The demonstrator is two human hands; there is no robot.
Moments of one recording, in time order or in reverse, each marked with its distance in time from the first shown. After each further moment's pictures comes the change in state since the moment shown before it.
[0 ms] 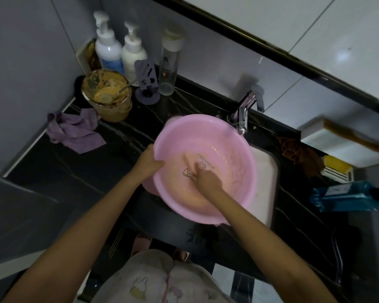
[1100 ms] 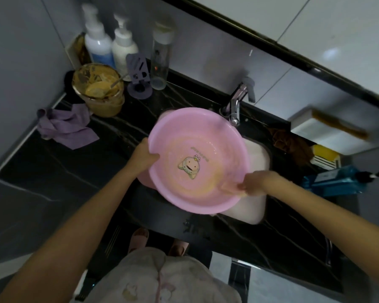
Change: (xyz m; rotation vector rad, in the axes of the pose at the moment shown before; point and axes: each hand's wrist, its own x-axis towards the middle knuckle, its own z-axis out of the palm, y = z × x) left_hand 0.010 -0.013 0.001 0.002 0.020 0.024; right_hand -0.058 0.094 -0.074 -0.641 -0.366 0.139
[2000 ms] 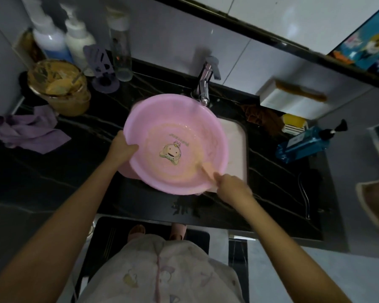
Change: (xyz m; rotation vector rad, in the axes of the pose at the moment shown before) left_hand 0.007 -0.006 0.004 0.024 0.029 0.014; right_hand -0.067 -0.064 0.071 0.590 0.304 0.130
